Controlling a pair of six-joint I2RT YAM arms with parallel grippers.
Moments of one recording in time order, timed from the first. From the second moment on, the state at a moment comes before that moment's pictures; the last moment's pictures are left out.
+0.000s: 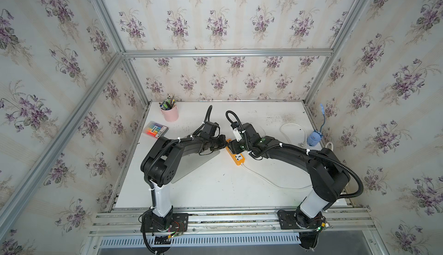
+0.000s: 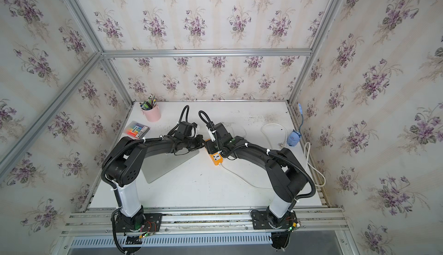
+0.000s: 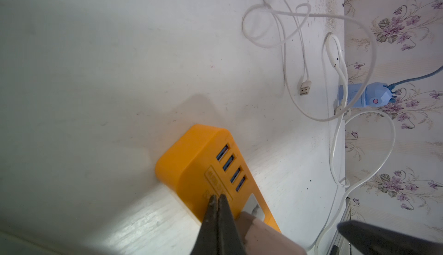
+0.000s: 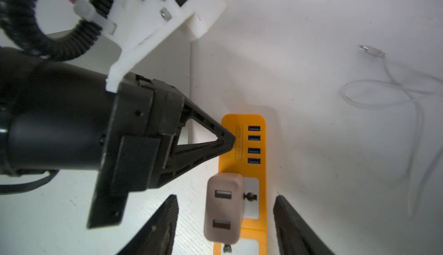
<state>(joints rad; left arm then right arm) -0.48 1.91 1.07 0.03 0.40 -0.69 0.75 1.70 1.09 -0.23 -0.03 0.20</state>
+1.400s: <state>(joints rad) -0.48 1.86 1.06 0.00 0.36 -0.69 0.27 1.40 0.78 -0.31 -0.10 0.25</state>
